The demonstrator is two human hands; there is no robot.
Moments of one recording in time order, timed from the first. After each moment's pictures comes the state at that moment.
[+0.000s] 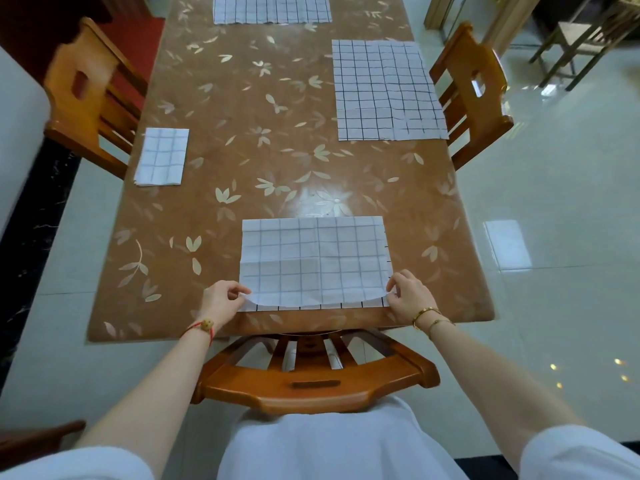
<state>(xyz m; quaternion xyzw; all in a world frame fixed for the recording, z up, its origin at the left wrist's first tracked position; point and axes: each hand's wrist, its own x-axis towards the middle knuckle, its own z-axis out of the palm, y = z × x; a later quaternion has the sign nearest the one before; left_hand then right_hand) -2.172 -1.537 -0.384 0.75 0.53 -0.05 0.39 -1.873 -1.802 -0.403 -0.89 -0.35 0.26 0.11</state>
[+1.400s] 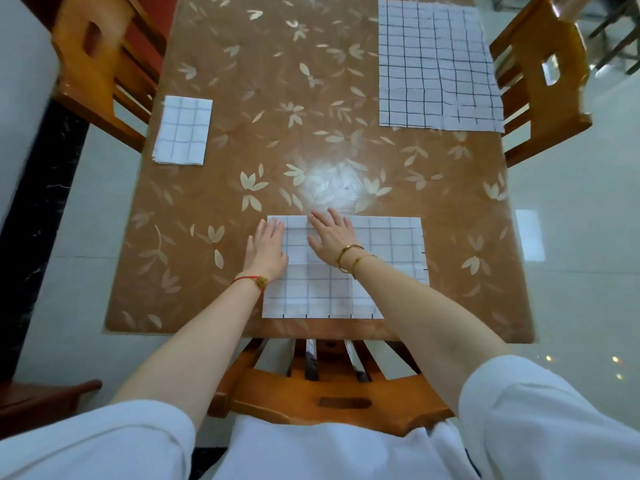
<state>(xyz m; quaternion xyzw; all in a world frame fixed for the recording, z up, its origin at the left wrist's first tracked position) -2.090 -1.475 -0.401 0.87 0.42 -0.13 0.24 -1.934 -1.559 -0.393 -0.79 -0.54 0.29 0.00</state>
